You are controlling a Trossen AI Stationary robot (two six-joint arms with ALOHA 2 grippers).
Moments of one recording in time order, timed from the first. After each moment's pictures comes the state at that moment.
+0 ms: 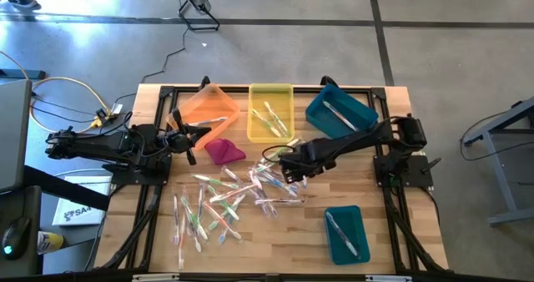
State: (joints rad) left arm -0.05 0.38 0.40 -0.08 -0.48 0.69; right arm 0.08 1.82 1.23 -0.89 0.04 1.31
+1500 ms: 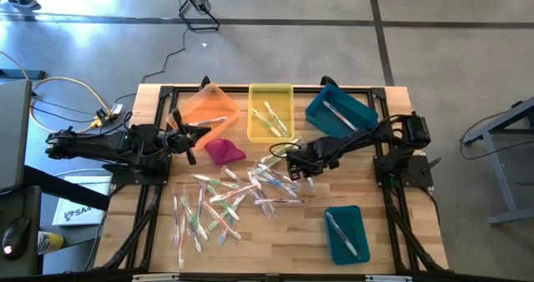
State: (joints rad) left arm -0.05 0.38 0.40 -0.07 -0.48 0.70; right arm 0.02 1.78 1.05 -0.71 -0.01 1.31
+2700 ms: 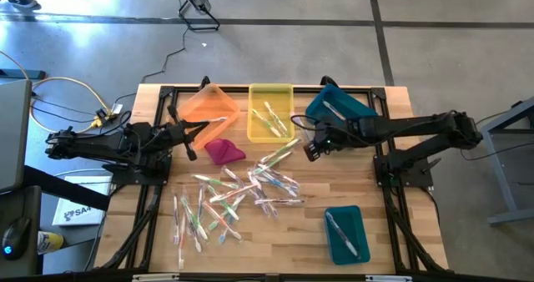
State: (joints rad) left arm -0.05 0.38 0.40 0.03 -0.54 0.39; right arm -0.03 1.29 1.06 -0.76 0.28 0.87
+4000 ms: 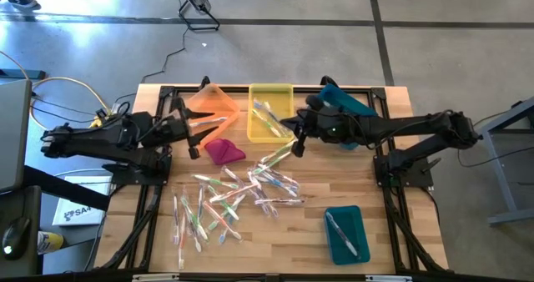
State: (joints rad) left arm 0.02 0.58 0.61 0.04 -0.33 0.37; right arm -0.04 1.33 1.06 -0.04 0.30 0.00
